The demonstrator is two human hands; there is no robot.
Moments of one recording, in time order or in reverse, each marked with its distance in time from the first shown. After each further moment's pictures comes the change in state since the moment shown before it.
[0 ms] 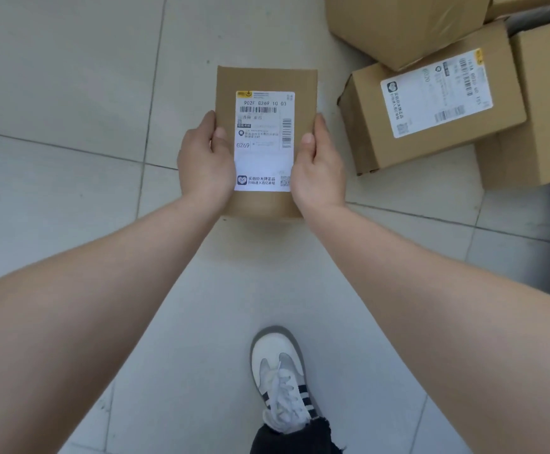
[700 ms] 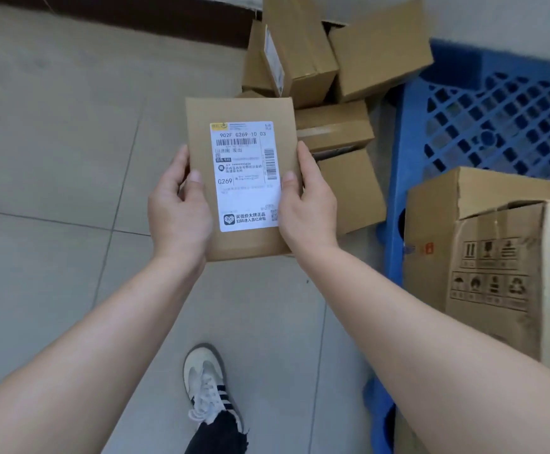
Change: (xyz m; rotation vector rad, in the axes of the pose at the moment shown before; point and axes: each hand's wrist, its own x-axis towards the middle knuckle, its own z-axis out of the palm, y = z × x) left_hand -0.190 0.224 -0.049 -0.561 0.073 0.089; right_hand -0.116 -0.128 -0.244 0.041 0.079 -0.228
